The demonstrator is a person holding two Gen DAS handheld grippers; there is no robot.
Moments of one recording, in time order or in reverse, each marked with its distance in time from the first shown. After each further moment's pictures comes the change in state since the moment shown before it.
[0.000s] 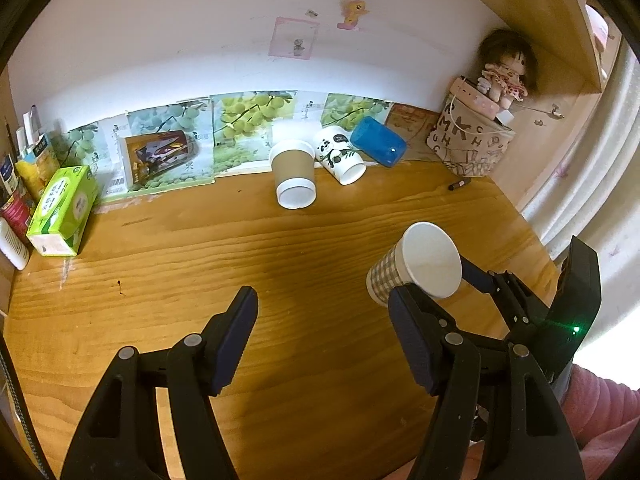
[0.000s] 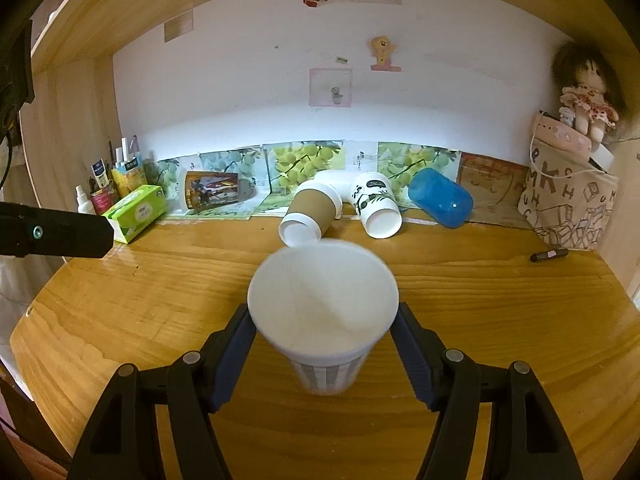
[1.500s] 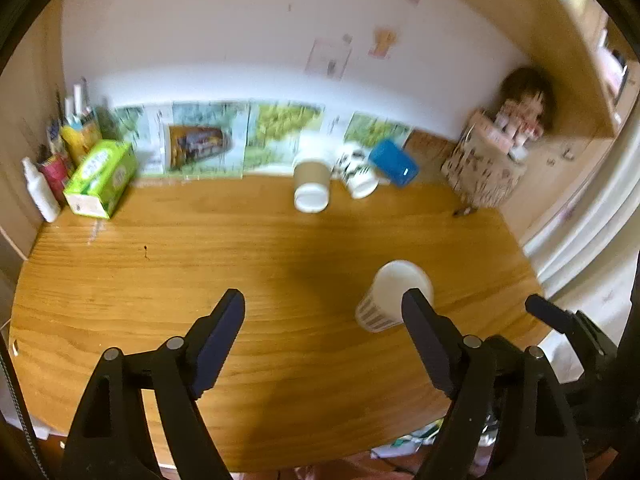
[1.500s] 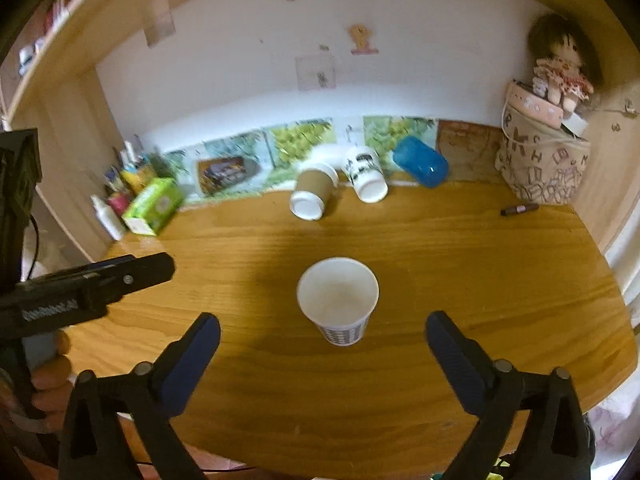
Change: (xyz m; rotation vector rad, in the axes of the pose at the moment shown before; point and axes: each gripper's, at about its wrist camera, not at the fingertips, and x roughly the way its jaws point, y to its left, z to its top) left arm -0.058 -0.019 -0.008 -0.167 -0.049 0.070; right arm -0.103 0.000 0.048 0.109 0.207 0.029
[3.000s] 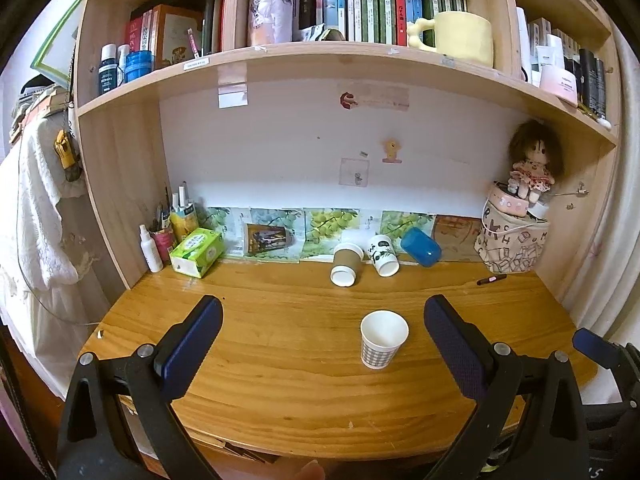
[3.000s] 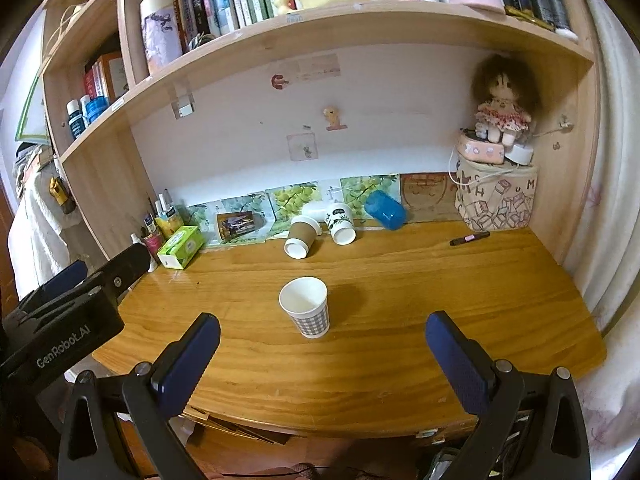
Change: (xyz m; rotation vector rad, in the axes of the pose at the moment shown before) left arm -0.104 -0.122 -0.070 0.029 -0.409 0.368; right arm -0.127 -0.055 -0.045 0.018 -0.197 0.025
